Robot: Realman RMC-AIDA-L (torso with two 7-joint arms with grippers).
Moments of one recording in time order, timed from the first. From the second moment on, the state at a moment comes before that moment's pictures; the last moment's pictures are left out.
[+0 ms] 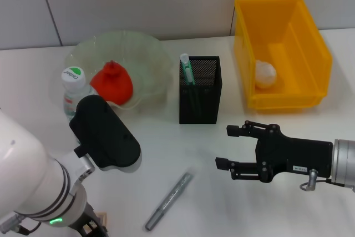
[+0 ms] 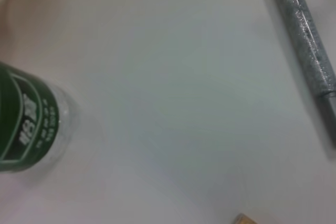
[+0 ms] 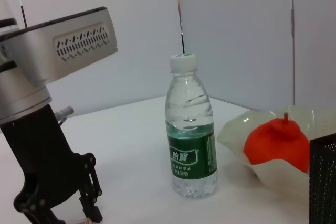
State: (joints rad) left arm -0.42 -2.08 2.04 1.58 2.84 1.54 -2.87; right arm 0.38 2.08 2.25 0.58 1.39 -1.45 1.06
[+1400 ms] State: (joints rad) left arm -0.46 -2.08 1.94 1.72 2.76 1.36 -2.87; right arm 0.37 2.08 2.25 0.56 1.39 -1.36 1.06
